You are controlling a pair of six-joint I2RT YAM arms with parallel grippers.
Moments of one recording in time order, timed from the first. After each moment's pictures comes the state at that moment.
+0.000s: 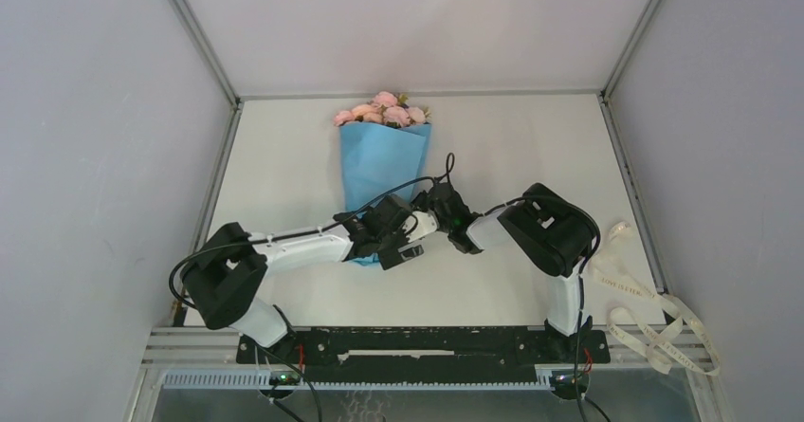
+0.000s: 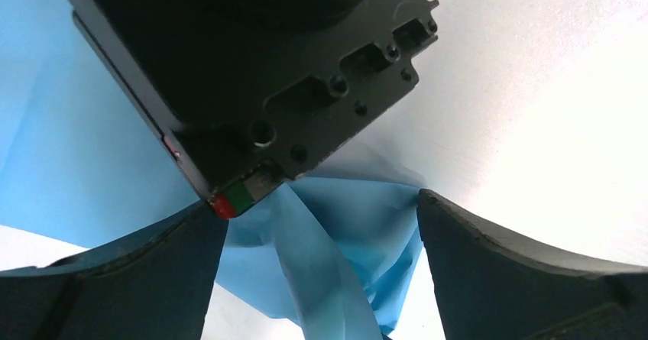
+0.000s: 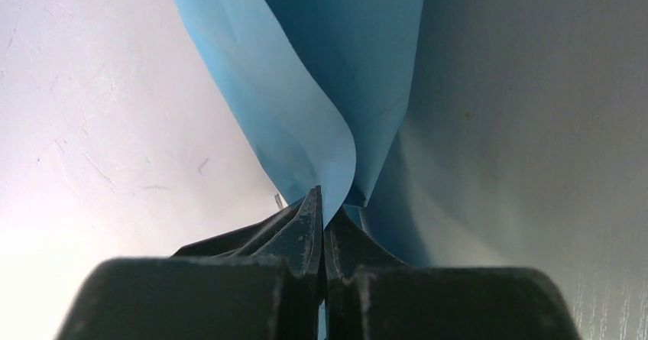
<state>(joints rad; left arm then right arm) -0.88 1.53 0.84 -0.29 -0.18 0.38 0.74 1.96 0.81 0.66 -0.28 1.44</state>
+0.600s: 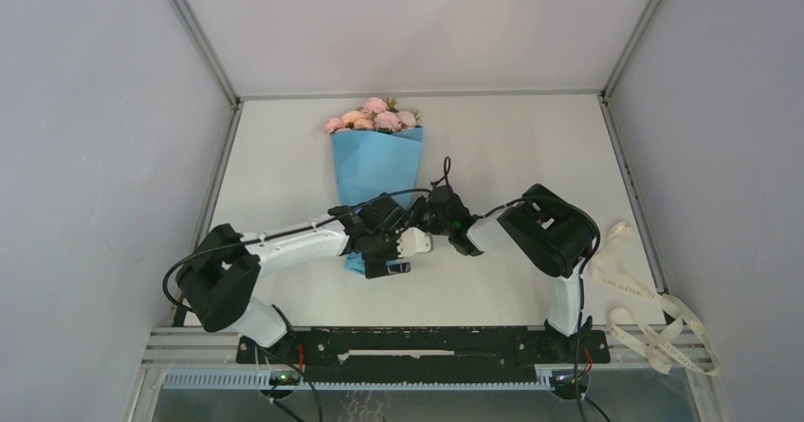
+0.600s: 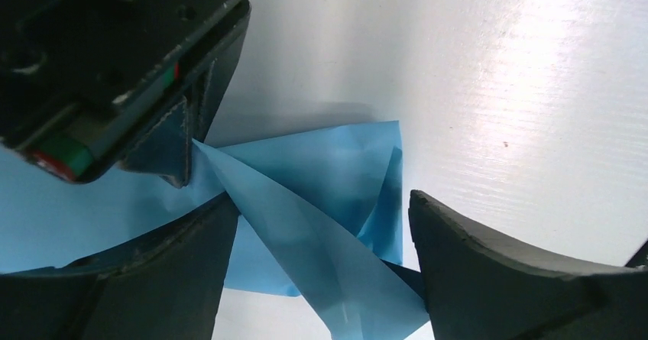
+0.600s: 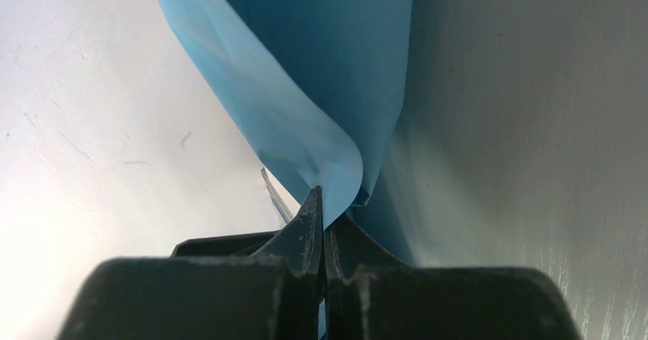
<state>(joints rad) -0.85 1.51 0.88 -0.55 0.06 0.61 0.75 1.96 0.80 0.64 -0.35 1.42</state>
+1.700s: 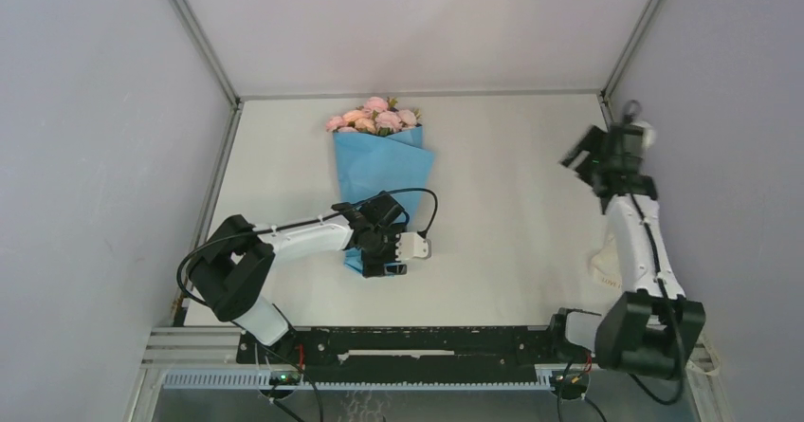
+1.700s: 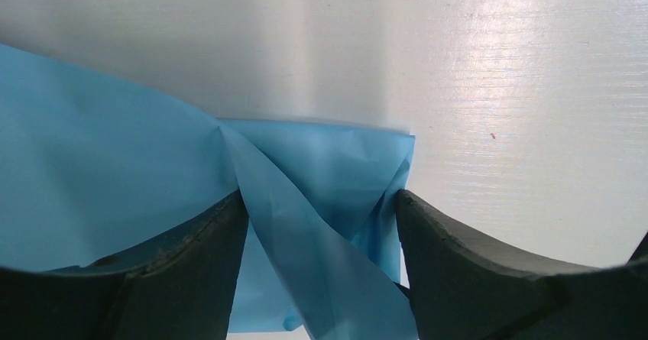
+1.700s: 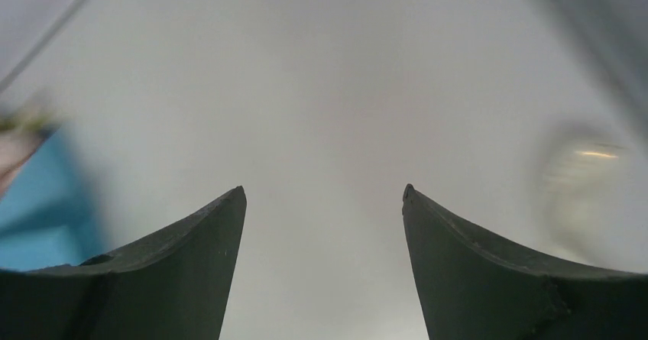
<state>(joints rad) -0.80 1.59 0.88 -0.56 0.19 0.76 -0.06 1.20 1.01 -0.45 0.06 0.51</state>
